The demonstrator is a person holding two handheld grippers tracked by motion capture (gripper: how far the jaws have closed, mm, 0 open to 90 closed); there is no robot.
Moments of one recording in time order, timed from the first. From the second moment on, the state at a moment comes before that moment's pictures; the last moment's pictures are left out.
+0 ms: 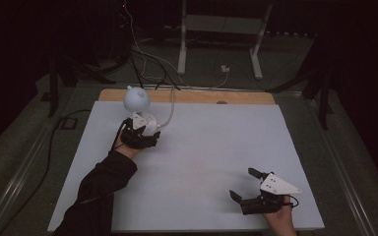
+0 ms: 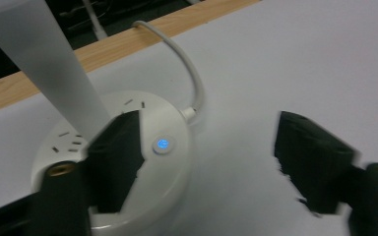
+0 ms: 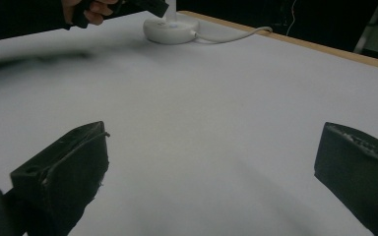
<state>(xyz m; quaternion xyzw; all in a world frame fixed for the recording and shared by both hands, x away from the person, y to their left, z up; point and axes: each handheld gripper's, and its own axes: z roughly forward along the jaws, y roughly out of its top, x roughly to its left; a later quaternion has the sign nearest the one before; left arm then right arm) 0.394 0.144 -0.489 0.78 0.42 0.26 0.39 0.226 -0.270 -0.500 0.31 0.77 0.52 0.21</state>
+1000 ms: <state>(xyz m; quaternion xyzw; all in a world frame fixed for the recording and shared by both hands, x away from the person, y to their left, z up) 0.419 0.144 -0.505 0.79 0.42 0.29 0.34 0.226 -0.272 -0.500 0.31 0.77 0.52 0.21</state>
